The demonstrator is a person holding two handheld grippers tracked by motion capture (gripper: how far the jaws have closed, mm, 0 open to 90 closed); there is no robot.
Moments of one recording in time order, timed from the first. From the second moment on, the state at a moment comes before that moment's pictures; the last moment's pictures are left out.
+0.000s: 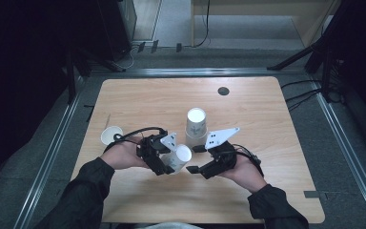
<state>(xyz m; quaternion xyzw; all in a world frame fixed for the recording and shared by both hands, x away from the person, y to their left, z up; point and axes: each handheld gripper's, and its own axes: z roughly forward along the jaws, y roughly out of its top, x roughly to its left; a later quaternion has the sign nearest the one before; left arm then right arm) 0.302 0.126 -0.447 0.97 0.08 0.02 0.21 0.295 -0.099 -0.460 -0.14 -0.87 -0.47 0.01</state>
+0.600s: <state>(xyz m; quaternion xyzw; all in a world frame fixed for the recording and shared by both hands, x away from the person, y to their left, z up) 0.296 0.115 -0.454 0.98 0.06 0.01 0.20 0.295 -0.082 -0.464 -0.11 -0.89 -0.44 0.02</state>
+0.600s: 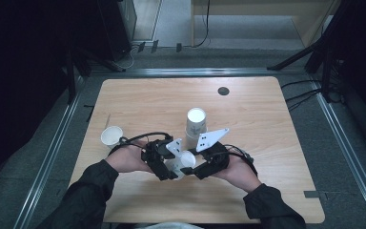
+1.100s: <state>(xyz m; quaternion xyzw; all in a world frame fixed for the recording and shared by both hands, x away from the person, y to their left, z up) 0.299 0.133 -0.439 0.94 0.11 0.01 0.32 0.299 -0.100 -0.449 -0.13 -0.86 -0.50 0.03</state>
